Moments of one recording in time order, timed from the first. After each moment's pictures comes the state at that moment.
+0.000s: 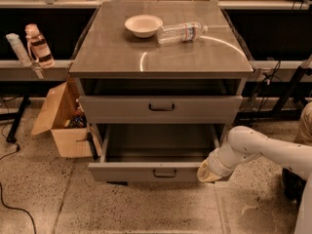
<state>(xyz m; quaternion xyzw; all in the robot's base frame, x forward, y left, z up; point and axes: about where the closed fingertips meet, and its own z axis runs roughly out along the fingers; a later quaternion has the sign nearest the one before) 0.517 -0.198 0.434 -0.74 0.63 0.15 0.17</state>
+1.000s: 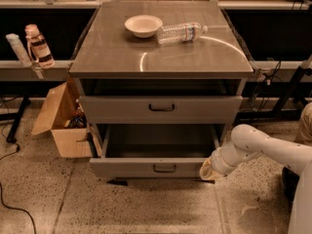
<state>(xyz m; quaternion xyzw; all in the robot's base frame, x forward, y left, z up) 0.527 -0.212 0.424 -0.75 0.62 0.16 0.17</state>
